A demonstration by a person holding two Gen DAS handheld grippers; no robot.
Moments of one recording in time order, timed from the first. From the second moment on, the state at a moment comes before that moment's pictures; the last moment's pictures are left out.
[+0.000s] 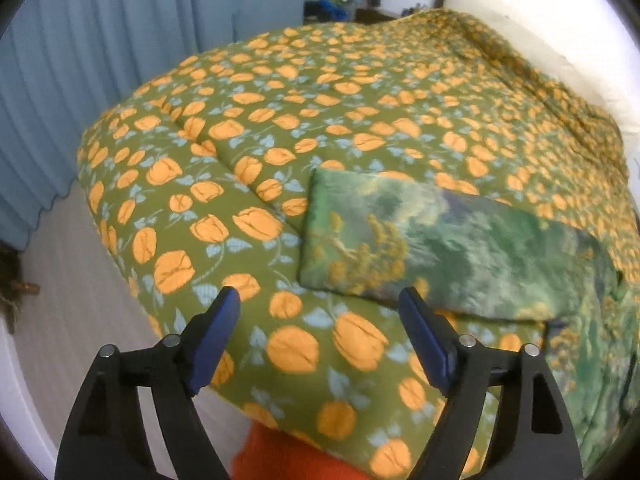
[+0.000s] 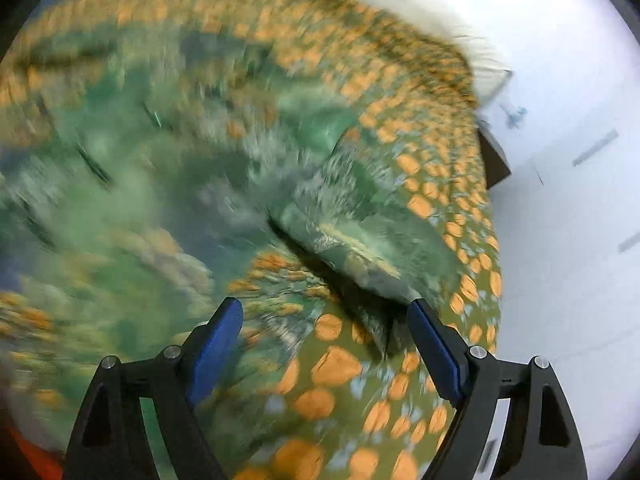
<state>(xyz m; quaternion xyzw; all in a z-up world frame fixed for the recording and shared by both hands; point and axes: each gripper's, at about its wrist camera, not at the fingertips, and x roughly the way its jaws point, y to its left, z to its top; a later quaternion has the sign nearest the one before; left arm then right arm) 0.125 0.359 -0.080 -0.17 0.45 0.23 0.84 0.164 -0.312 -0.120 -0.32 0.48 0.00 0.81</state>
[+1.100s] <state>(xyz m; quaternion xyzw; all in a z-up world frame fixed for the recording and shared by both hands) 0.143 0.119 -0.051 -0.08 0.42 0.03 0.90 -0.054 -0.622 -0.114 0.27 0.36 -0.35 0.82</state>
